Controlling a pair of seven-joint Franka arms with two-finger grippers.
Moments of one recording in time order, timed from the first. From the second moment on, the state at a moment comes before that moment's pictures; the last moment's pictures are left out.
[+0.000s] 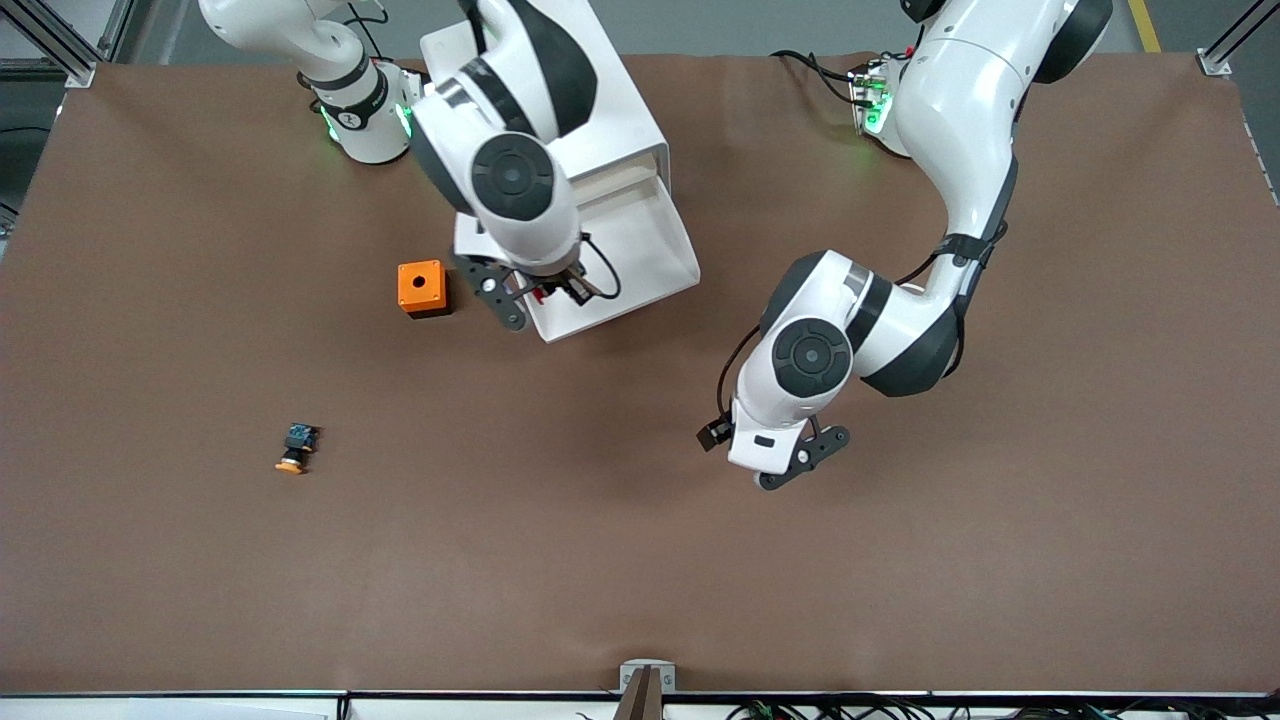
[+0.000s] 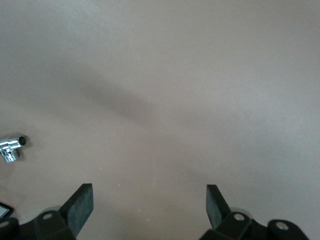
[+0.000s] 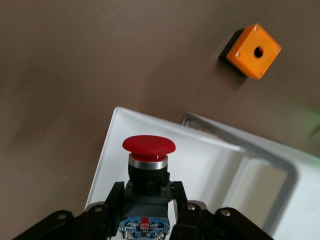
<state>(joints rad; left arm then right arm) -0.45 0.77 -0.16 -1.19 0.02 1.91 -1.08 0.69 0.38 -0.06 -1.46 0.16 1.60 1.42</state>
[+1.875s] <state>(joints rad) -0.79 0.79 -0.17 -1.24 -0.26 1.91 -1.09 0.18 0.40 -0.07 -1.81 -0.02 2.20 0.31</state>
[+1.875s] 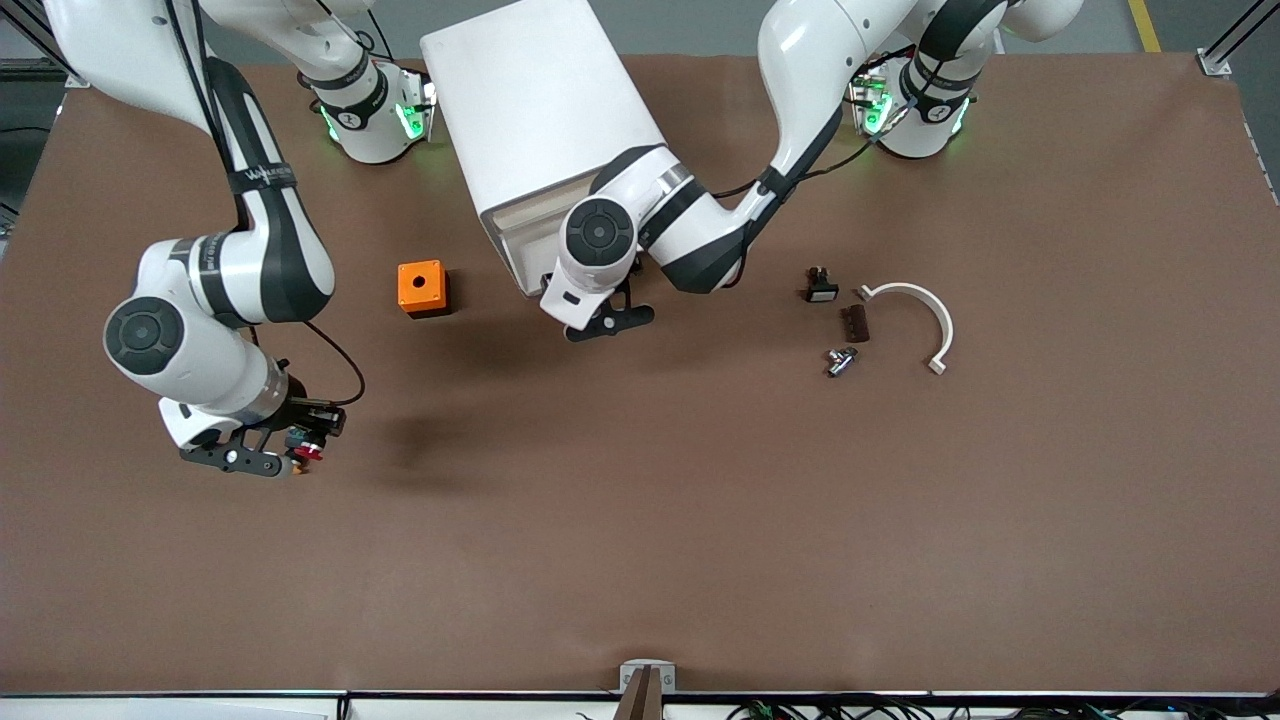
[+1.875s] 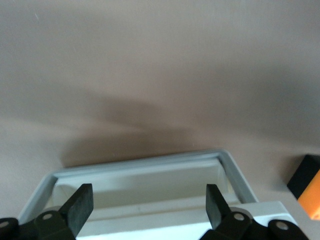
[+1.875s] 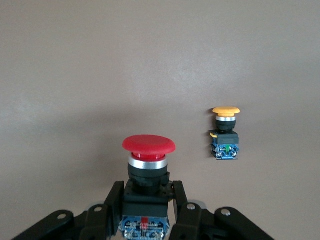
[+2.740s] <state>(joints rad) -0.83 0.79 -0.16 -1.27 -0.44 1.91 -1.09 0.13 0.52 -0.07 -1.91 -0.02 2.49 0.21</state>
